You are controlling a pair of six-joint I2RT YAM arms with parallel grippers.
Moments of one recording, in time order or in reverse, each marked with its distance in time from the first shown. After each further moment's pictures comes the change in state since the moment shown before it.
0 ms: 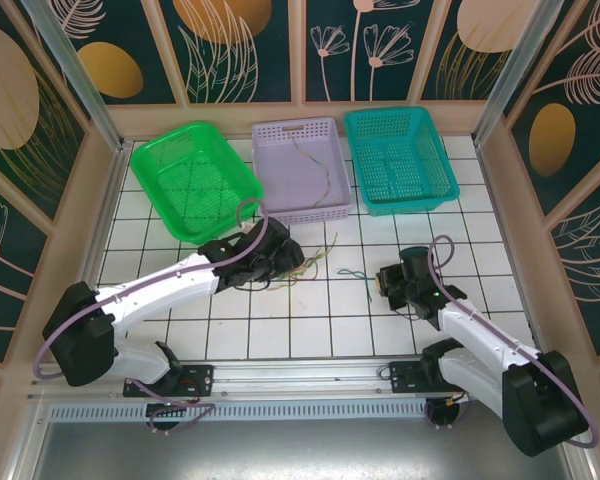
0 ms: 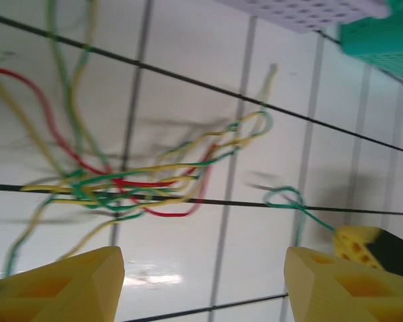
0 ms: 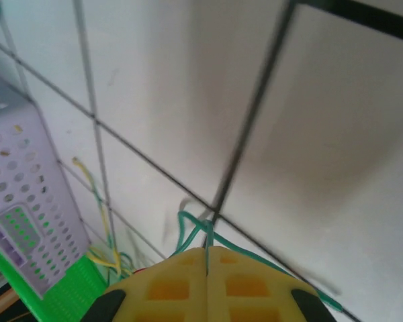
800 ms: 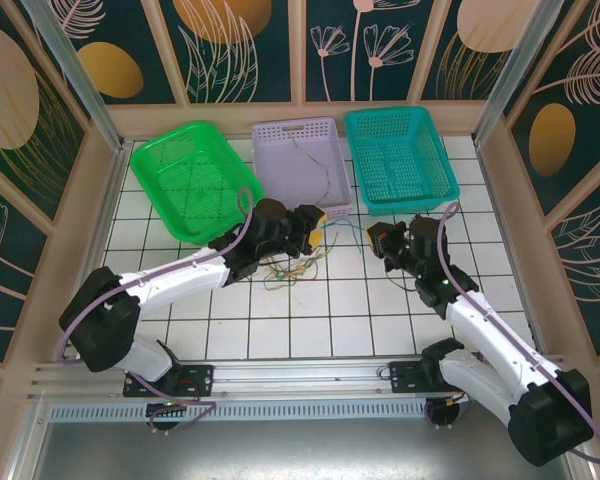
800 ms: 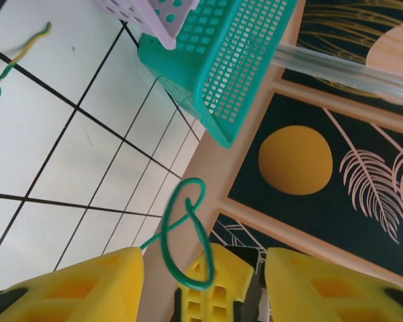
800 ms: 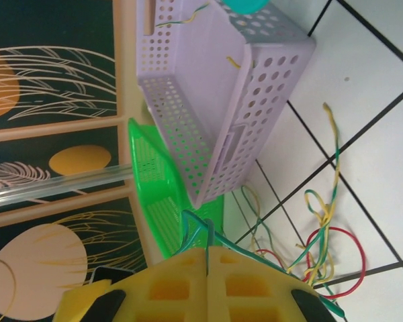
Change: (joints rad) left arm 0.064 0.116 -0.042 0.643 0.214 -0.644; right arm 0.036 -0.070 0.206 0.154 -0.054 -0.171
